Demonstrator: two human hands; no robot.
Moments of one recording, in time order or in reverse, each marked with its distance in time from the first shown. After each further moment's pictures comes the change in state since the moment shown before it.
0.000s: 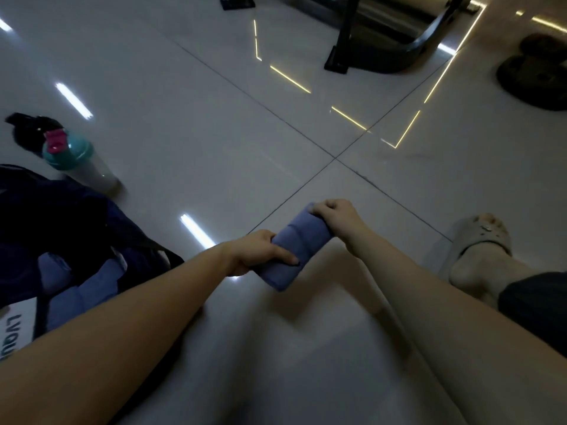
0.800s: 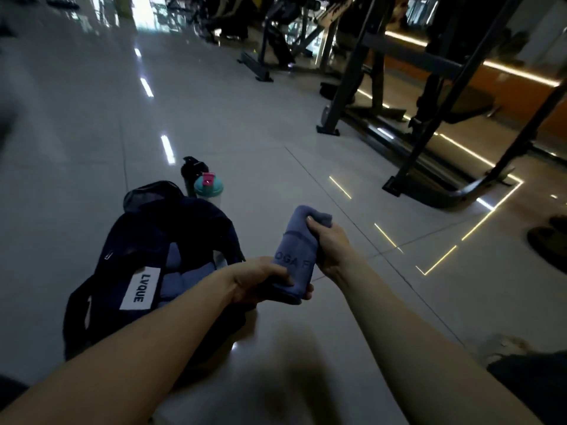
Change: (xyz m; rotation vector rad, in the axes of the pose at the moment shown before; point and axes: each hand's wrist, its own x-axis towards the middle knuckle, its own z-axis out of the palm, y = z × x) left_hand -0.195 -0.032 -0.043 -0.599 -0.066 0.335; right_hand -0.107 -0.157 0.142 0.452 -0.217 -0.092
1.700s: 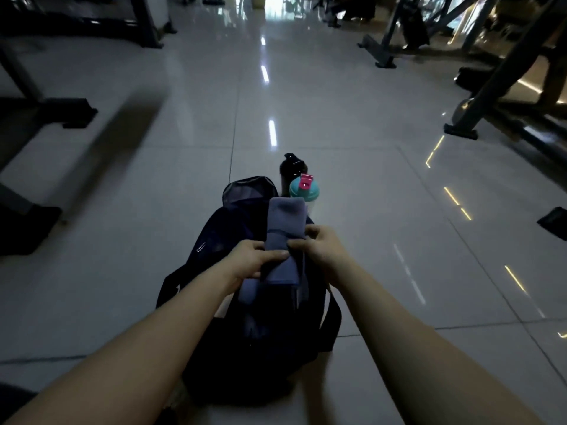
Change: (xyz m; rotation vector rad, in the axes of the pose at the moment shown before) left_hand -0.066 0.019 -0.159 0.072 0.975 0.125; right_hand 0.093 0.068 0.165 -0.522 -0.503 -0.007
